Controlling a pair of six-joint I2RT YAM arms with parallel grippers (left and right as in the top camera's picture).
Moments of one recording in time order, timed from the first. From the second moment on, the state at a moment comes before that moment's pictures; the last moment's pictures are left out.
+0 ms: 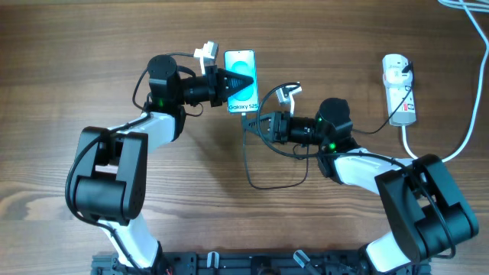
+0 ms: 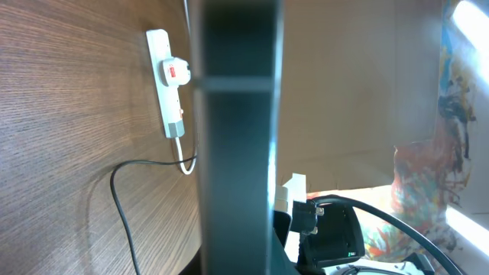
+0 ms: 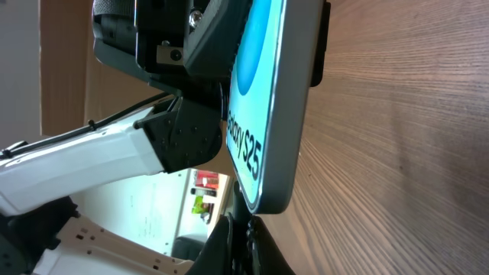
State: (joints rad) left arm -0.17 1.93 0.94 0.90 1.23 -1.31; right arm 0.38 1.72 0.59 1.02 -1.02 1.19
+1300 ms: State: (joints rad) left arm -0.17 1.93 0.94 0.90 1.28 -1.31; right arm 0.40 1.72 0.59 1.03 -0.98 1.16
